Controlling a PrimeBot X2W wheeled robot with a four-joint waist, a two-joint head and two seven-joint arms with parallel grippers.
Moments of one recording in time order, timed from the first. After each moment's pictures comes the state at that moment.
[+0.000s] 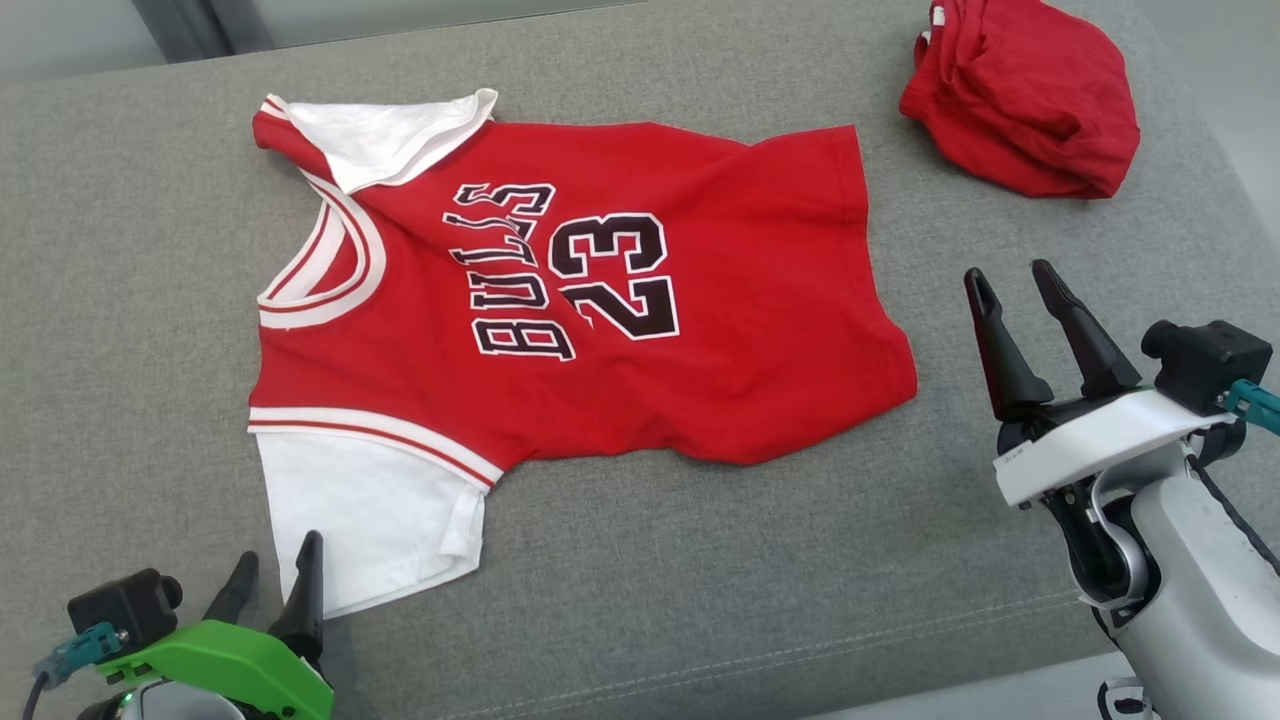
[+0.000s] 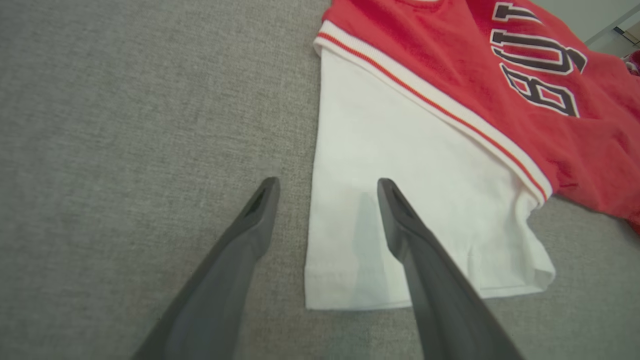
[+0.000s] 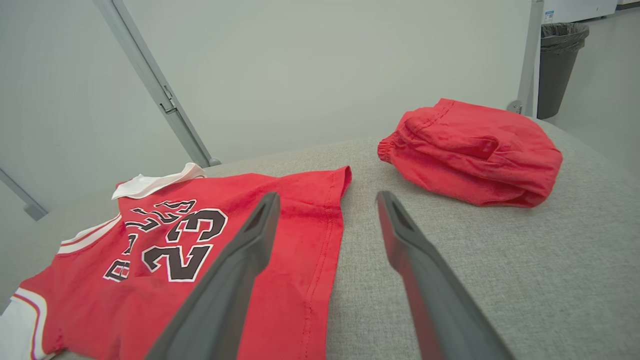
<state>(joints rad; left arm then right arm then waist) 0.05 0.20 -0.13 0.15 -0.71 0.00 0.01 -0.25 -0.31 0.36 0.24 0.59 0.04 -0.25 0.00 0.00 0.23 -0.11</state>
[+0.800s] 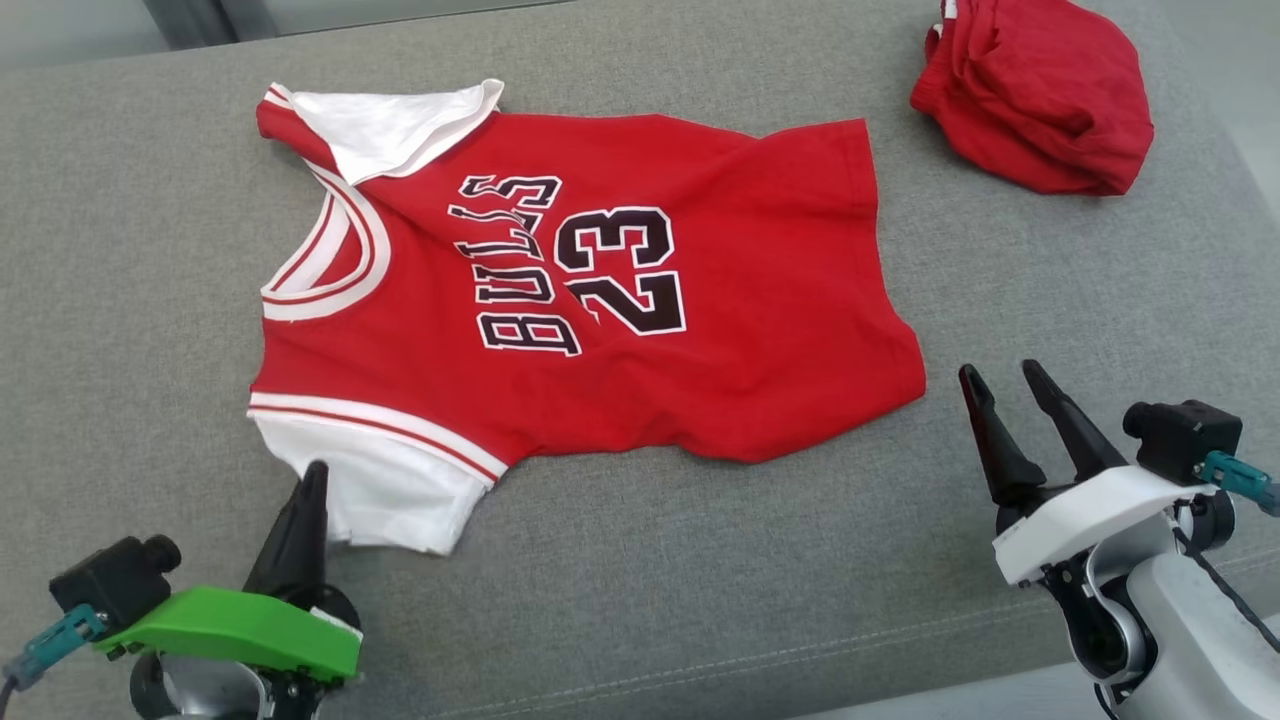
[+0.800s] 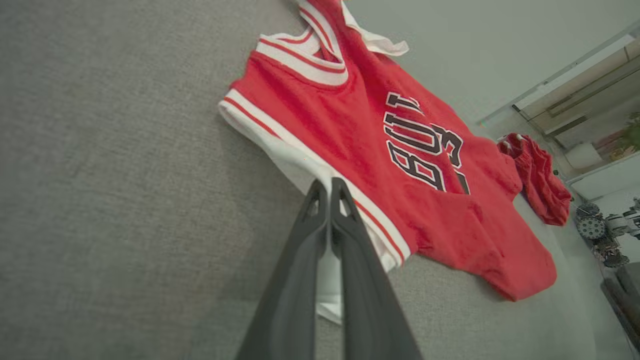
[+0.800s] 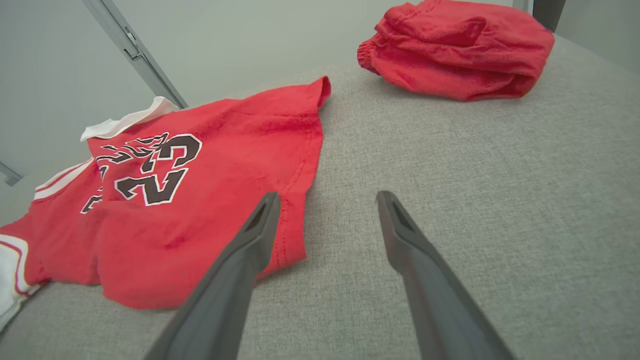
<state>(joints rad) 0.06 0.12 -0.12 -0.01 -0.81 -0.01 0.02 -0.15 -0.30 0.36 0.26 0.61 0.03 -0.23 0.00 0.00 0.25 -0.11</state>
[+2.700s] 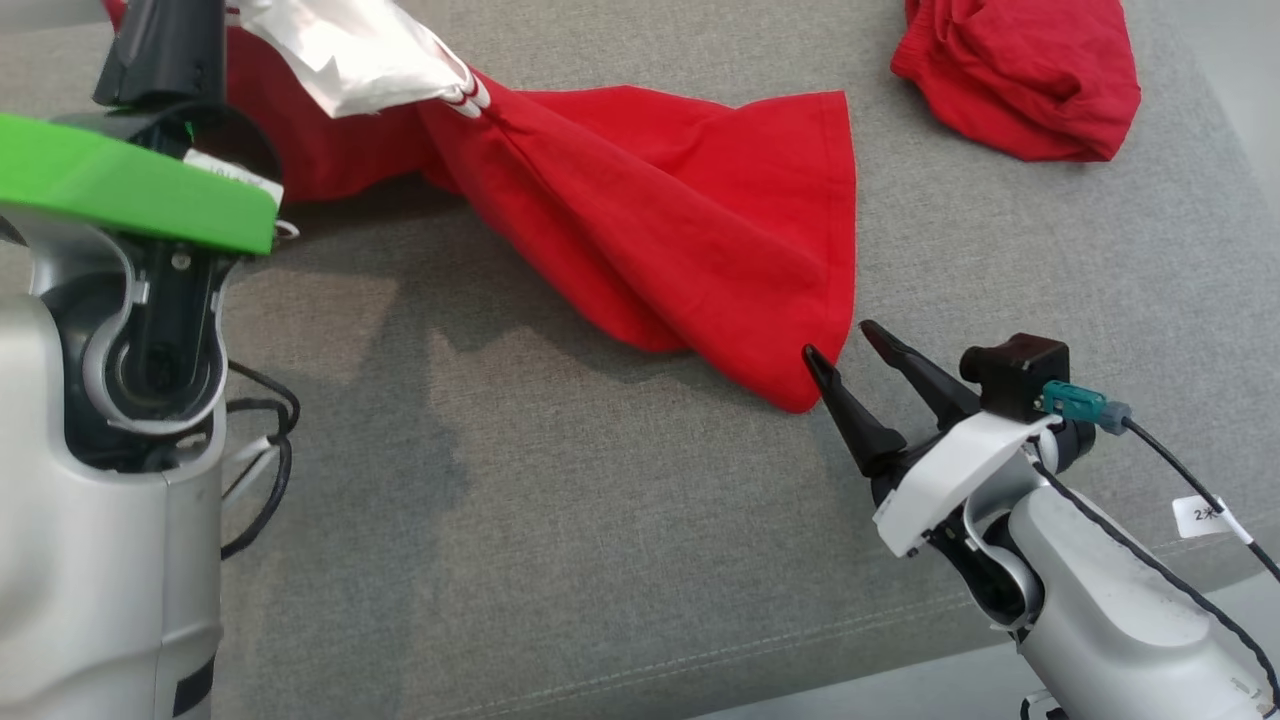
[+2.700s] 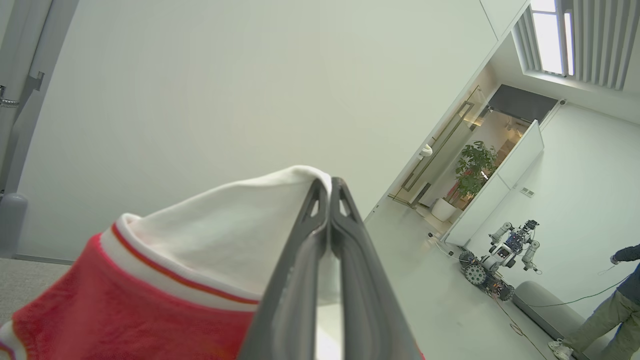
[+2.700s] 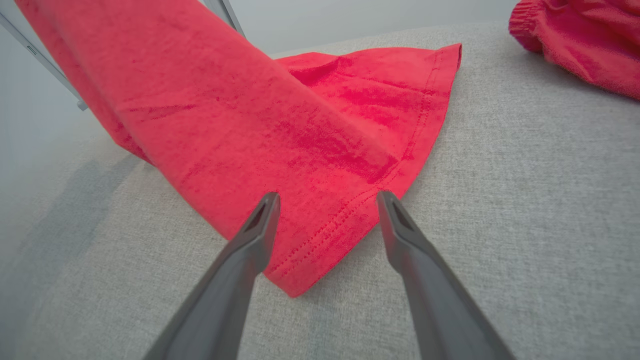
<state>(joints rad) -0.63 0.11 -0.13 -0.19 -0.88 0.06 0.15 -0.34 -0.24 0.57 0.36 0.55 0.11 -0.16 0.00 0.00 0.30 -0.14</state>
